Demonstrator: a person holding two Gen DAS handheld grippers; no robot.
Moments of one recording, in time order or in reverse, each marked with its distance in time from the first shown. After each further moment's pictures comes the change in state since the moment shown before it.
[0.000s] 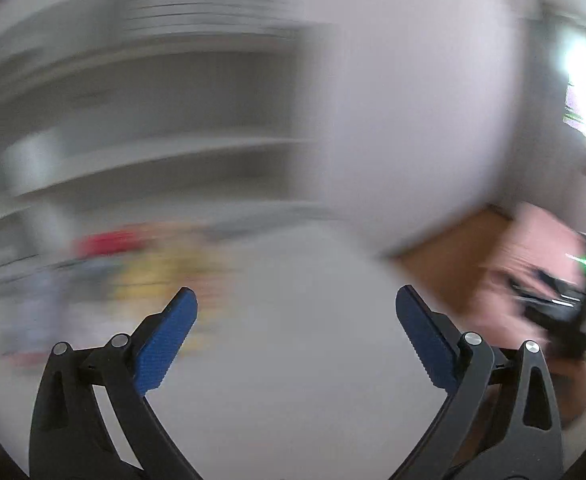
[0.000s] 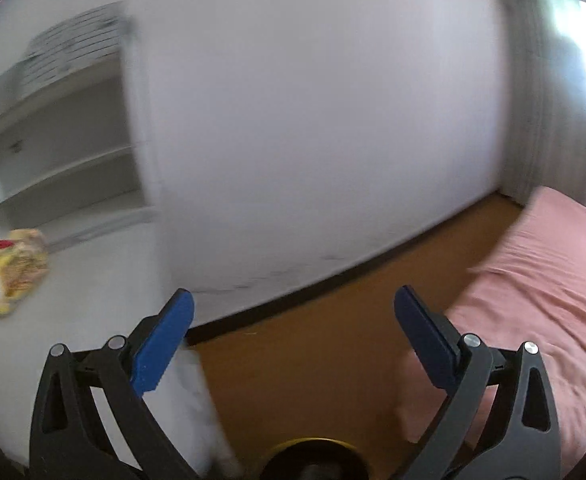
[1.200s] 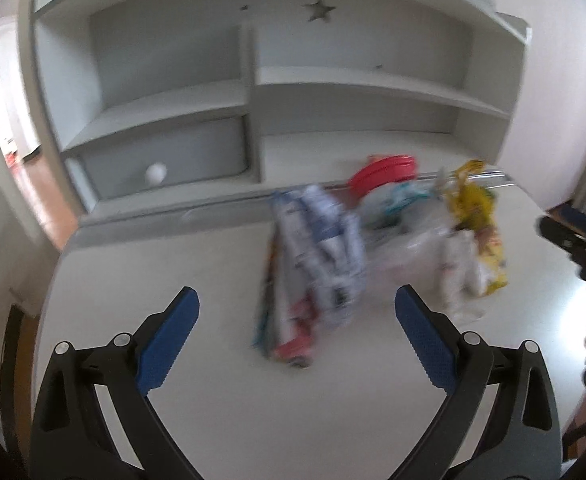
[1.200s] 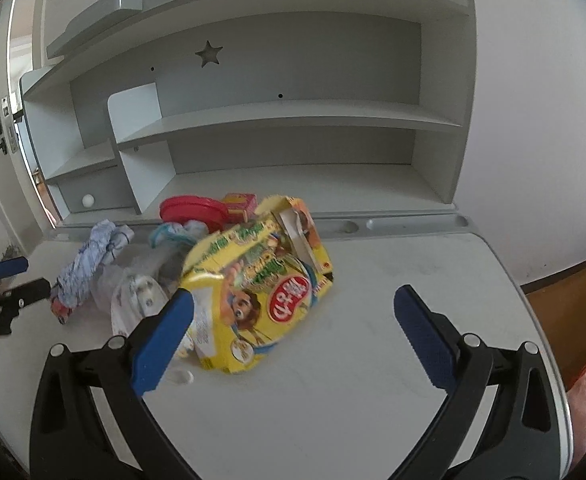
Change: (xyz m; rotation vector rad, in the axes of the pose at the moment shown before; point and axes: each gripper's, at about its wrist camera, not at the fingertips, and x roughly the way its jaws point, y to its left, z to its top) left arm 0.015 0.233 -0.043 -0.069 0.155 0.152; right arm 0.027 0.330 0.013 -0.238 0.134 0.402
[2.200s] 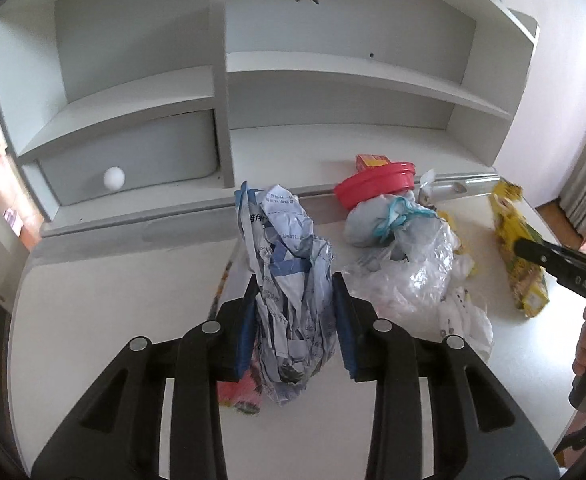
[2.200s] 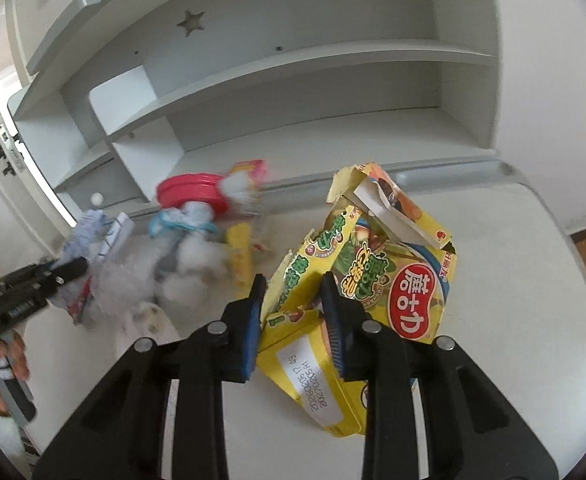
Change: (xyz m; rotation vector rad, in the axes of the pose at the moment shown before) left arm 0.036 -0.005 0.027 -0.028 0.057 -0.052; right arm 0.039 -0.027 -0.005 0.111 0.156 0.126
